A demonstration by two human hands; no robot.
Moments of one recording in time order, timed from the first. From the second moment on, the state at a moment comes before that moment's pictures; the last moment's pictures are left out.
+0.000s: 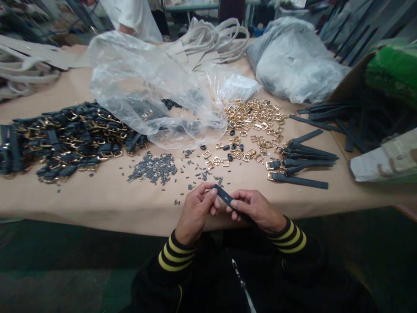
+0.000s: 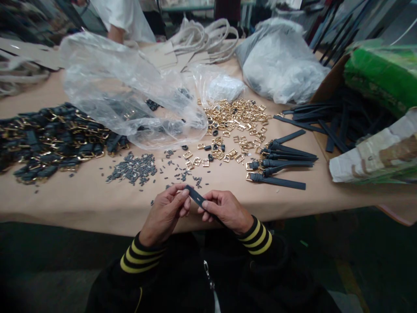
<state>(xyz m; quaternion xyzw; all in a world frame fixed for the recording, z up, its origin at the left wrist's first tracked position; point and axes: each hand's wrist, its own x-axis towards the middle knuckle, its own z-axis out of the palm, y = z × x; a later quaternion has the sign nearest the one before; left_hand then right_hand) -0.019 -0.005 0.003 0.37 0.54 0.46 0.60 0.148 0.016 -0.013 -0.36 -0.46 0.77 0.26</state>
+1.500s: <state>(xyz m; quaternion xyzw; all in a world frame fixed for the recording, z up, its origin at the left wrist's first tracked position) -0.073 0.132 -0.008 0.76 0.62 0.20 0.07 0.150 0.047 -0.021 -0.38 -0.41 0.77 0.31</state>
